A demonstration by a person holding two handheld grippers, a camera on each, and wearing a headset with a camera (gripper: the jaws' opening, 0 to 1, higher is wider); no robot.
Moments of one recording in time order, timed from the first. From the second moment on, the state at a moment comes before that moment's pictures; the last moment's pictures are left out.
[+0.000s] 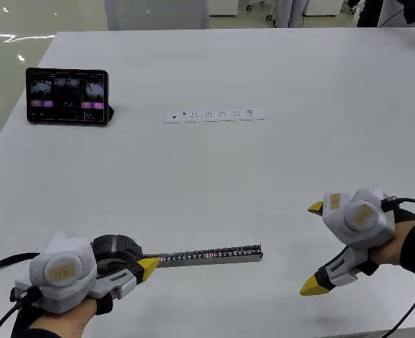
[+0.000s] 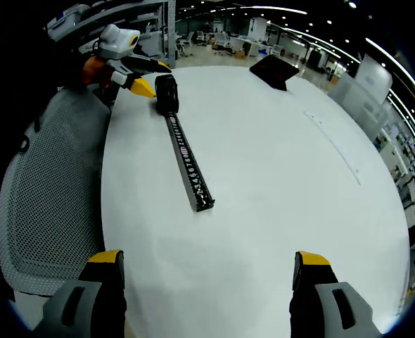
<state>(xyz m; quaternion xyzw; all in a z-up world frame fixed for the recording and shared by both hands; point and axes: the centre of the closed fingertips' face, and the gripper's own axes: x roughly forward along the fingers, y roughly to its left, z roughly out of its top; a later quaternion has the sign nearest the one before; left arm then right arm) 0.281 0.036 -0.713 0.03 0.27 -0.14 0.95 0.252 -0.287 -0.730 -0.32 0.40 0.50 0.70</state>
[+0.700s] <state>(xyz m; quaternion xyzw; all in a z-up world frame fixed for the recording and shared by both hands) 0.288 0.051 -0.732 -0.02 0.25 -0.08 0.96 0.280 -0.235 -0.746 -0.35 0.39 0.52 0.67</state>
